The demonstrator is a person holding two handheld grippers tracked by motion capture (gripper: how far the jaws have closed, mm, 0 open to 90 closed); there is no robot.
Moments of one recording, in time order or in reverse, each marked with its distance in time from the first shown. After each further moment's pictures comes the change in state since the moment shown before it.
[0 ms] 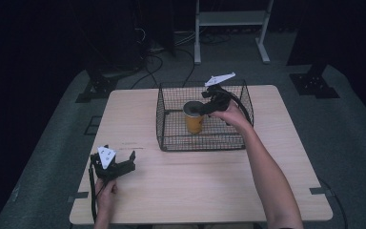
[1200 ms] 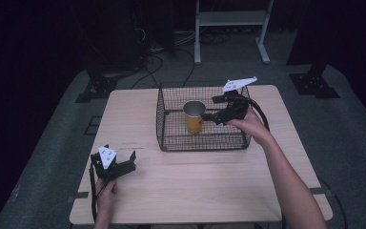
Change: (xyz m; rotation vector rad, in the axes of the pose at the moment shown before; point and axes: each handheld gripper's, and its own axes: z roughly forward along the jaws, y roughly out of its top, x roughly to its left) left arm -0.001 0.000 0.000 0.000 -0.004 0.011; right arm 0.031 -0.012 -0.070 -0.032 0.054 -0.023
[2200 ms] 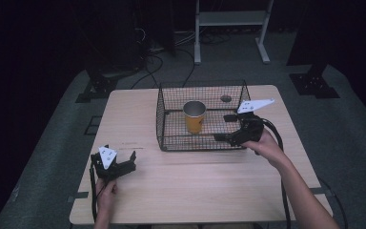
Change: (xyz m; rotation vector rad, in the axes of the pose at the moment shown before) left arm -0.001 0.000 0.000 0.002 0.004 0.003; right arm 0.029 -0.053 -0.036 -0.004 0.041 0.032
